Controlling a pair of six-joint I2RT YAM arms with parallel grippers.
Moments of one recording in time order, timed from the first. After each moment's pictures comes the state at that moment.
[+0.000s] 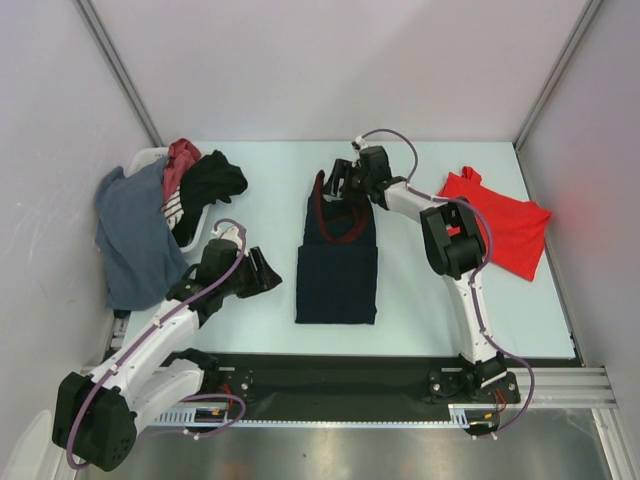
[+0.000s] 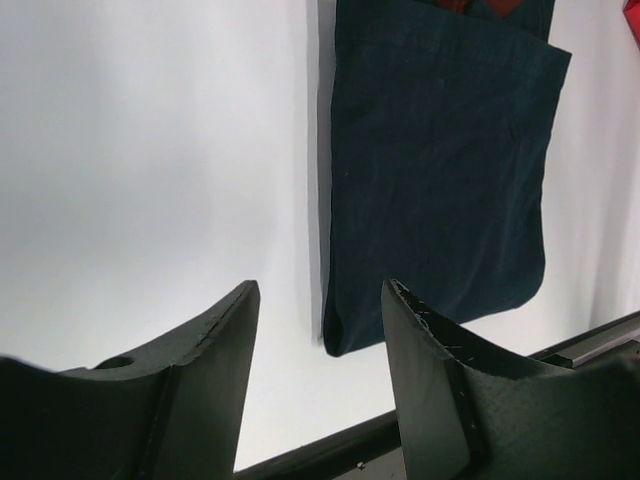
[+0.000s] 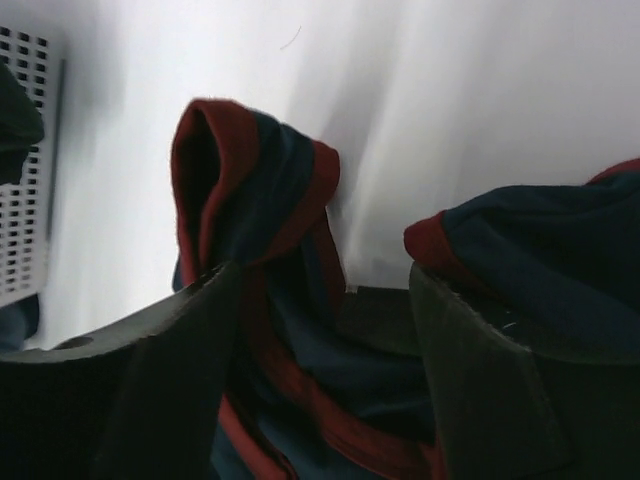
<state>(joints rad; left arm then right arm) -0.38 0.91 0.53 -0.35 0.14 -0.64 0.42 2.37 1.80 0.01 -0.34 0.55</state>
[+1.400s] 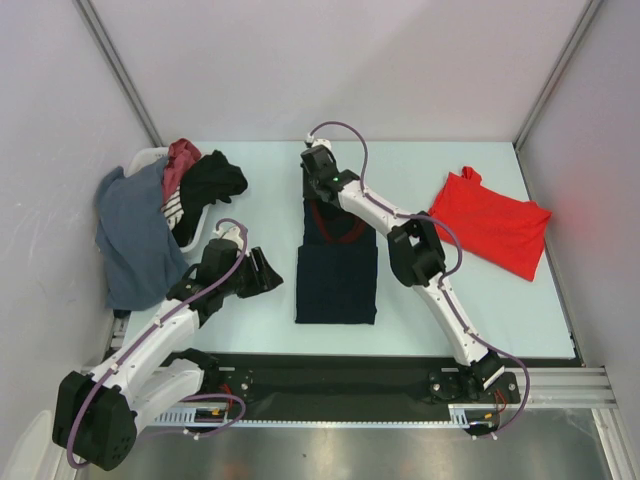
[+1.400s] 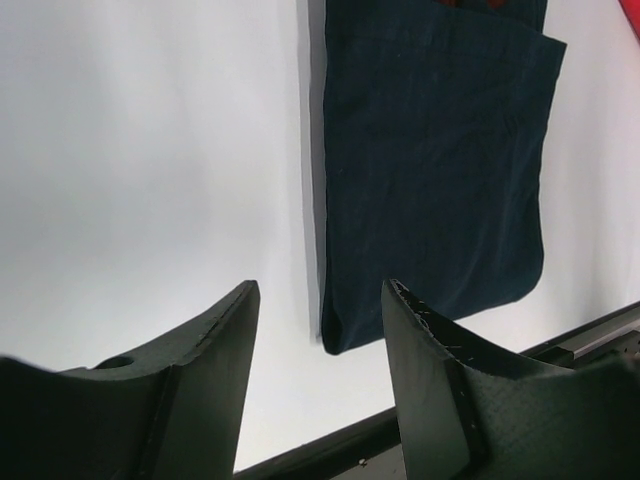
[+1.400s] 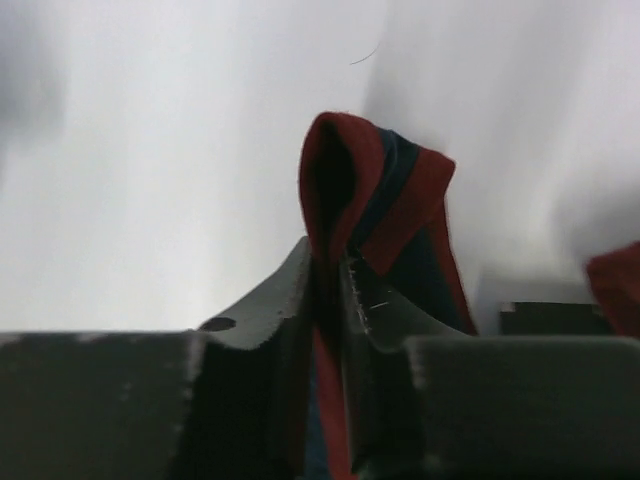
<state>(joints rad) -0.38 0.92 0.52 -0.35 0.16 -0.63 0.65 2.59 2.35 -0.43 0.20 0.43</state>
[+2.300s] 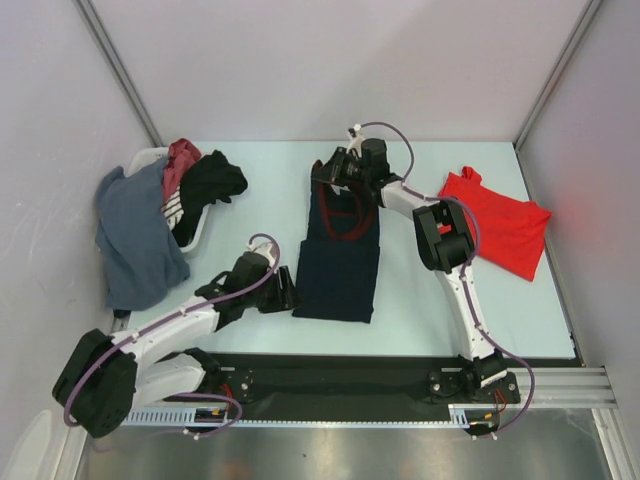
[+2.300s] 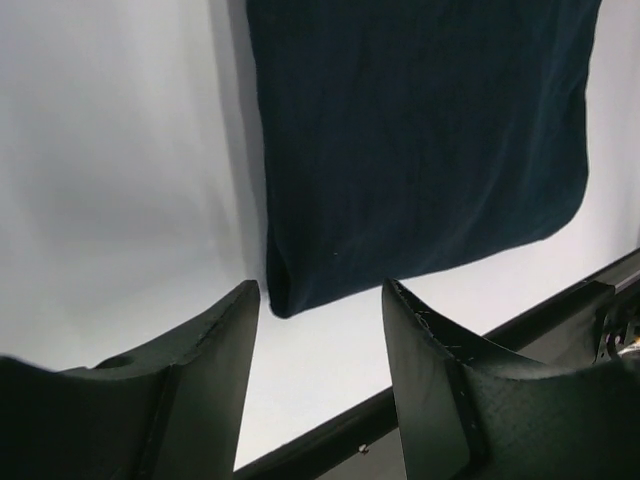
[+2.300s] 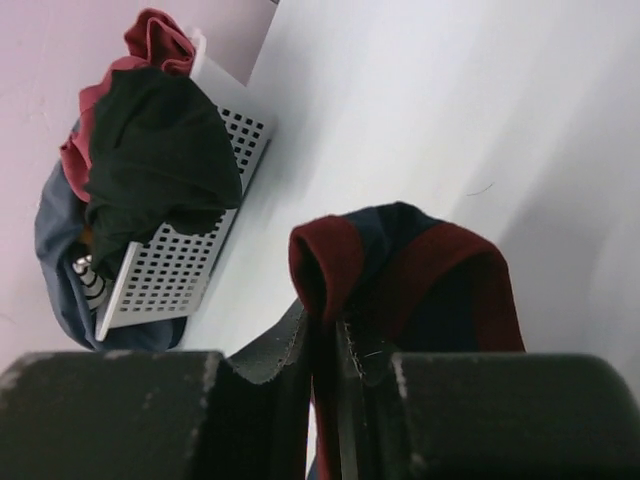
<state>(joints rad) -0.59 1.07 0.45 -0.20 0.14 -0.70 0.40 2.53 1.97 0.31 -0.63 0.74</state>
